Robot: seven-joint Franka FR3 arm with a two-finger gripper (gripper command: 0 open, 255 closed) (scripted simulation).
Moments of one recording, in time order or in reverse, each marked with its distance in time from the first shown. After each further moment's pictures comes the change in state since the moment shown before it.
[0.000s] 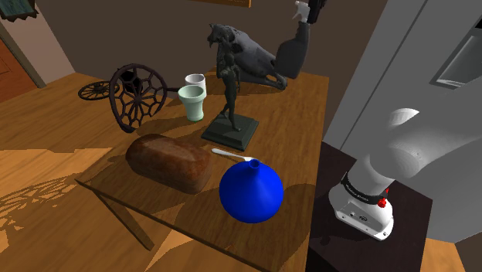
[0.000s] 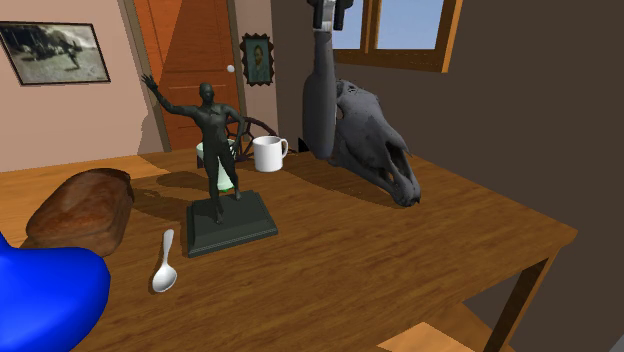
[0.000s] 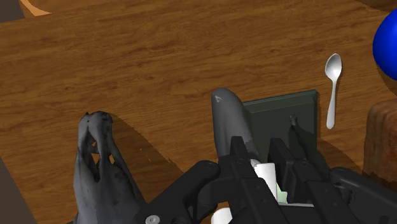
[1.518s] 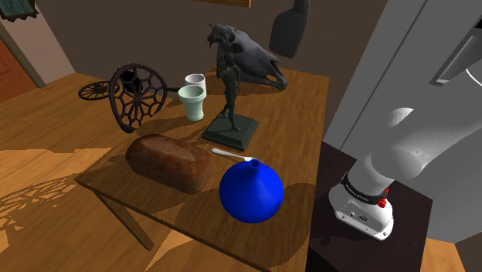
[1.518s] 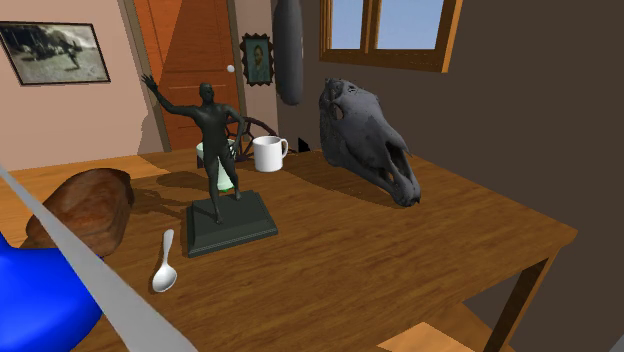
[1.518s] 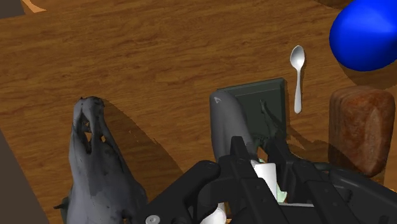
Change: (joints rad) arm 0.042 0.137 0.058 0.381 0.050 -0.246 0.095
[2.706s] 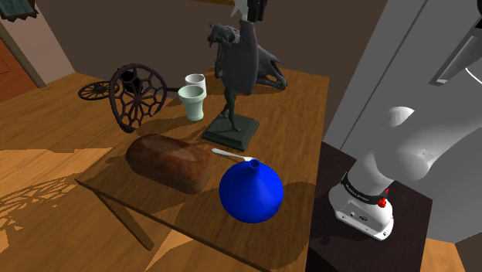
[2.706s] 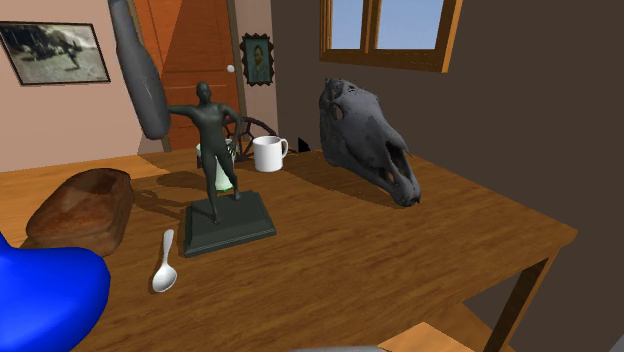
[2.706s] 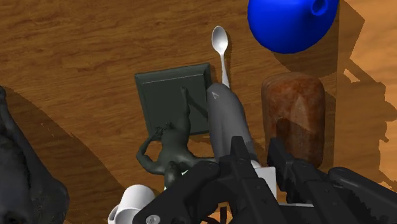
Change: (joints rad) arm 0.118 -0.001 0.336 -0.171 0.086 0.195 0.460
